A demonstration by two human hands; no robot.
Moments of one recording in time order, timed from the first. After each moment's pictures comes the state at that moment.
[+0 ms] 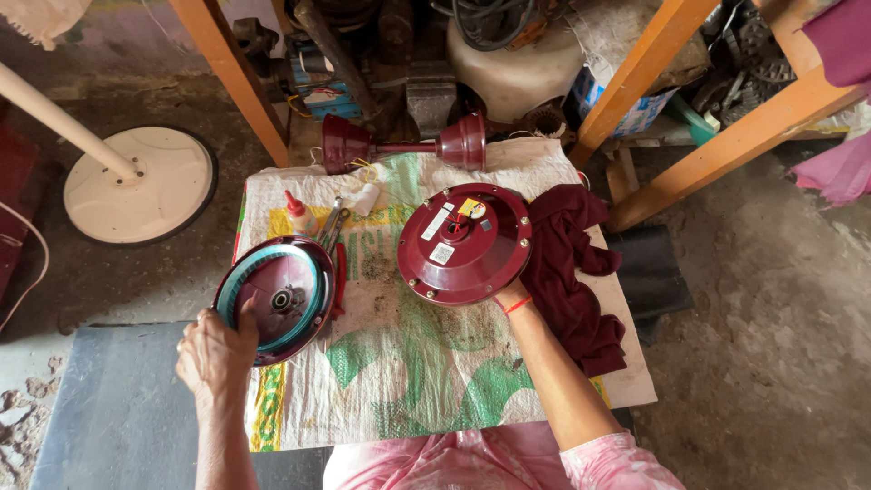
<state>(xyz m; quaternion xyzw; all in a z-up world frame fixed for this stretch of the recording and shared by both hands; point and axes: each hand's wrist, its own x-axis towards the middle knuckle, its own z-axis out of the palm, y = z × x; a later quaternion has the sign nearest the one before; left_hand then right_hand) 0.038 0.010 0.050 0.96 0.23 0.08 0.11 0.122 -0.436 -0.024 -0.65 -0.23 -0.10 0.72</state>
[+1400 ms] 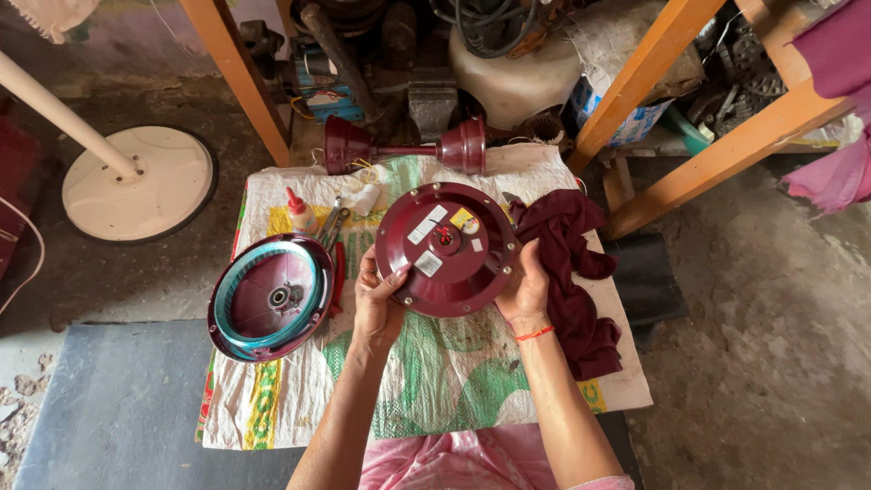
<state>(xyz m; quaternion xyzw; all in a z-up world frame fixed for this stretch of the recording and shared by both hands) 0.070 -0.199 0.030 0.26 -0.03 -0.04 0.96 0.060 -0.436 0.035 -0.27 -0.06 -0.01 0.96</state>
